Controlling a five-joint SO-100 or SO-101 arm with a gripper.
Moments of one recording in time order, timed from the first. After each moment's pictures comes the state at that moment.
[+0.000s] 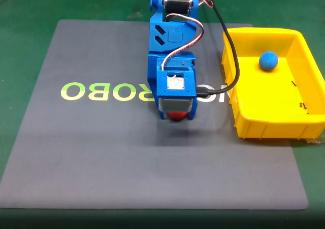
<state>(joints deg) 2.3 52.3 64.1 44.2 -87.0</state>
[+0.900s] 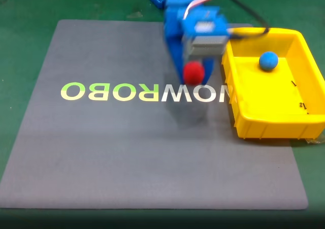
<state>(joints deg) -4.0 71.9 64.1 54.0 -86.7</state>
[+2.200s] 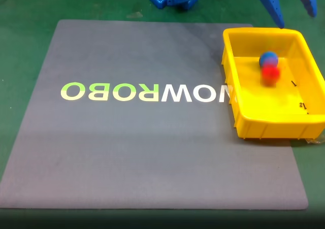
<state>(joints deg) -27.7 91.0 76.4 54.9 -78.7</state>
